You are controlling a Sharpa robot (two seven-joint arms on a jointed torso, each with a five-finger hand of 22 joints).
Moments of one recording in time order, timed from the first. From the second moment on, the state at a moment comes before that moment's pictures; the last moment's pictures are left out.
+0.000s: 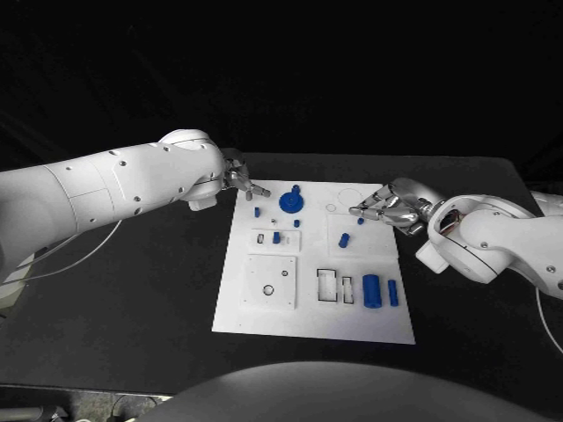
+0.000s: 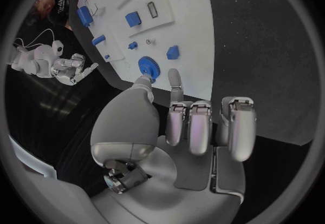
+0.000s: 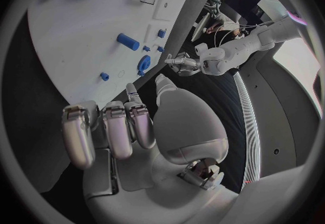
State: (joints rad) left arm 1.36 -0.50 -0.22 1.07 -1.04 0.09 -0.44; left_hand 1.06 -0.08 -0.08 0.30 0.36 1.14 0.01 0.32 0.88 1.47 -0.04 1.57 1.31 1.47 -0.06 1.57 1.31 0.02 1.47 0.07 1.57 1.31; right arm 1.25 -0.96 -0.21 1.67 -0.86 -0.37 -0.21; right_hand 1.23 0.05 0.00 0.25 0.24 0.87 0.21 0.10 0.09 1.46 0.14 1.58 1.31 1.47 0.08 1.57 1.31 0.01 1.46 0.19 1.57 1.31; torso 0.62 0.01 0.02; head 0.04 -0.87
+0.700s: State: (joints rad) left arm 1.35 -0.46 -0.23 1.01 -1.07 0.16 -0.48; left_hand 1.09 -0.06 -0.07 0.30 0.35 1.12 0.02 0.26 0.85 1.47 -0.04 1.57 1.31 1.47 -0.06 1.57 1.31 0.02 1.47 0.07 1.57 1.31; right arm 1.25 -0.95 -0.21 1.67 -0.86 -0.37 -0.21; right_hand 1.23 0.05 0.00 0.25 0.24 0.87 0.21 0.10 0.09 1.46 0.14 1.58 1.31 1.47 0.08 1.57 1.31 0.01 1.46 0.19 1.57 1.31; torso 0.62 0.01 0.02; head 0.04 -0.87
